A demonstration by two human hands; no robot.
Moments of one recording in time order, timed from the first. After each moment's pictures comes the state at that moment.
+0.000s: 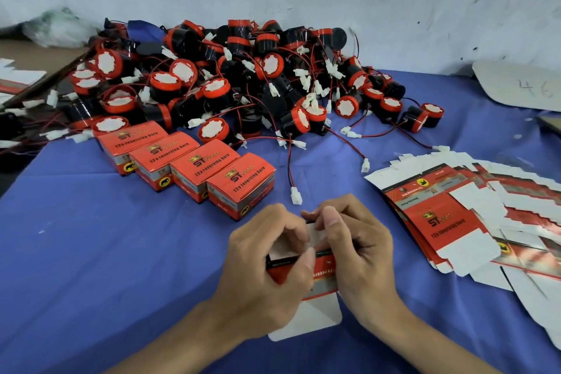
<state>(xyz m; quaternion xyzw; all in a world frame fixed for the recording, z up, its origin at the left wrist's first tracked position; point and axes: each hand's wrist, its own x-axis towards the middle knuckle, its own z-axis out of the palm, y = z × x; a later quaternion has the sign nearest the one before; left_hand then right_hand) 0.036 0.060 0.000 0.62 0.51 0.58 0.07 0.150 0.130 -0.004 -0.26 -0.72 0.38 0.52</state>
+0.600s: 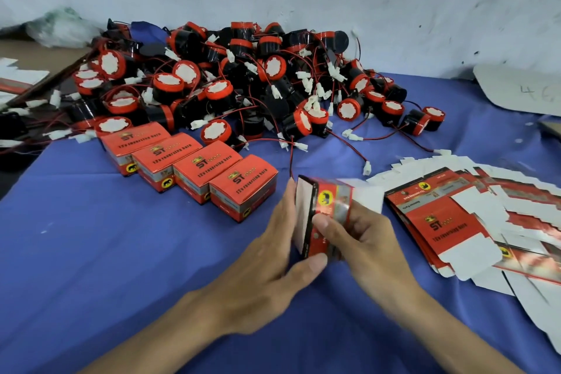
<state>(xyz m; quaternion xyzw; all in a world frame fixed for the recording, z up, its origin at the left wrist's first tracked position) 0.022 0.065 -0.014 0.66 0.54 0.43 0.30 0.160 0.140 0.013 -0.27 -0.68 0.57 0.36</state>
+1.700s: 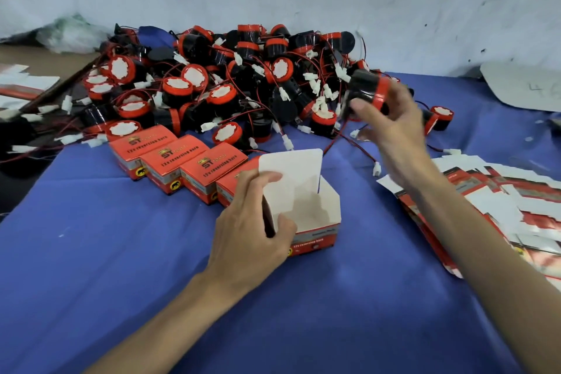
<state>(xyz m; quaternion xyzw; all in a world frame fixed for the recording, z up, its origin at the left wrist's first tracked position) -0.008 0.086 -0.020 0.56 0.67 0.49 -0.01 0.124 0.262 0.064 -0.25 -0.65 0.50 0.52</state>
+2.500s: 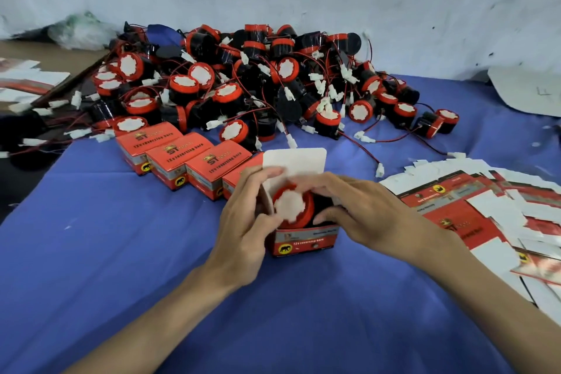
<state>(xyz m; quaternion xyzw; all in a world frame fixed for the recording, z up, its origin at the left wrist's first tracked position) -0.011 0.078 -0.011 0.56 0.57 0.59 0.14 0.143 0.185 0.044 -0.16 -0.97 0.15 0.13</state>
